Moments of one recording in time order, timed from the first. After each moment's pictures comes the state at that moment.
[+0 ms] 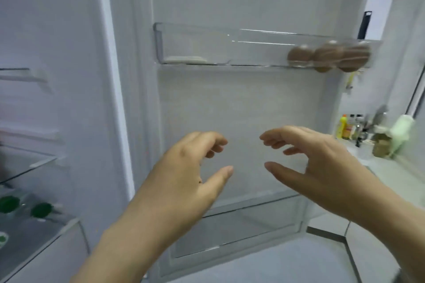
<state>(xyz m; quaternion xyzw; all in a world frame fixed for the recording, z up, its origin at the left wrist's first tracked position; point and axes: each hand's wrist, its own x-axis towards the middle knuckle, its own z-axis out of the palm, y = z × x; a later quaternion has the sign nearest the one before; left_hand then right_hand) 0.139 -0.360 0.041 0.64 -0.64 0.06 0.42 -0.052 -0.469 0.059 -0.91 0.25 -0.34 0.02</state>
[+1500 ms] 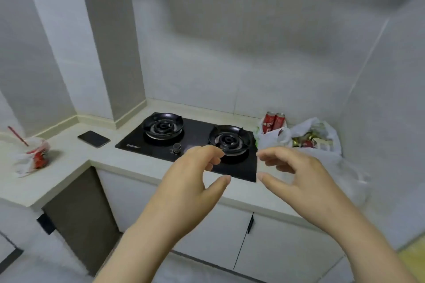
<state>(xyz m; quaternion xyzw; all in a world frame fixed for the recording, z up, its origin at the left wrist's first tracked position) -0.510 -0.624 -0.072 0.02 -0.92 -0.34 0.19 -0.595 -0.426 -0.066 -0.30 0.88 -0.36 -0.04</state>
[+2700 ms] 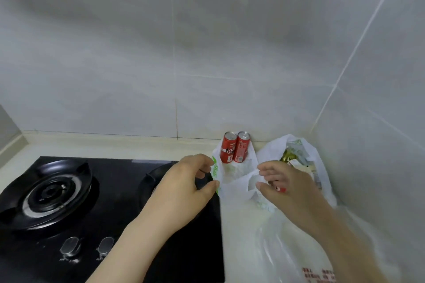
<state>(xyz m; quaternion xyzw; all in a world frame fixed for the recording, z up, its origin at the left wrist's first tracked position) -0.978 -0.639 -0.126 -0.05 -0.91 -0.41 0.06 -0.998 -0.409 -0.133 -0.08 0.91 -0.41 -0.02</state>
